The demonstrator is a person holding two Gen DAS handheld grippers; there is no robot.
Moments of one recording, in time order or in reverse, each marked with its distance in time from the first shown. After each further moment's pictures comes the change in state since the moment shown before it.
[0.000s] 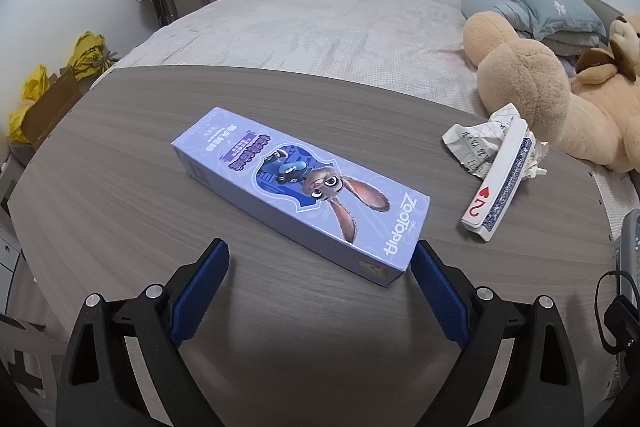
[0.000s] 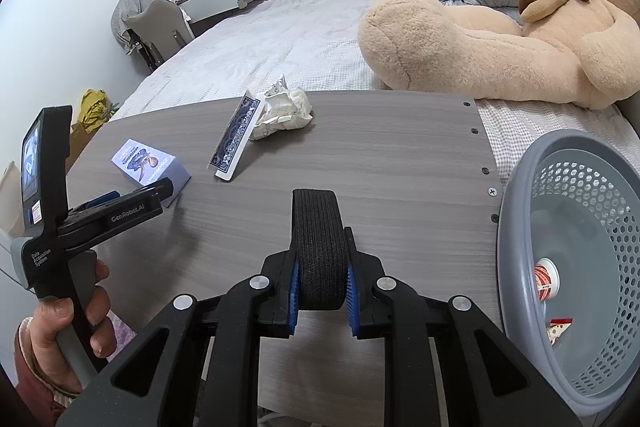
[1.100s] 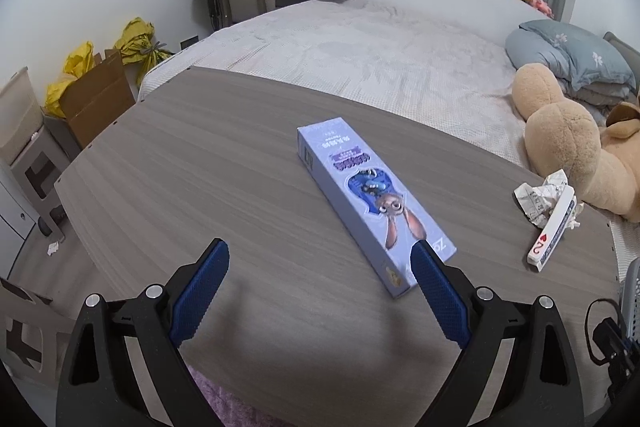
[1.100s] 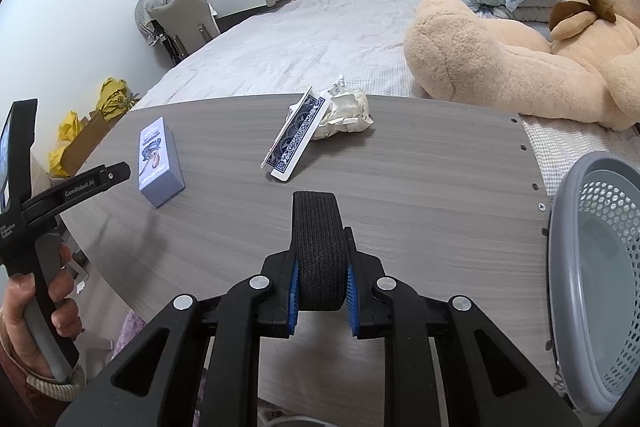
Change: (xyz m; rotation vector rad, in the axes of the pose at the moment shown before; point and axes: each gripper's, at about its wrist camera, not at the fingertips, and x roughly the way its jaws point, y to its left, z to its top) left arm -0.031 0.083 0.017 -0.130 -0.057 0.082; right arm 0.012 0.041 0.003 -0.062 -0.010 0.054
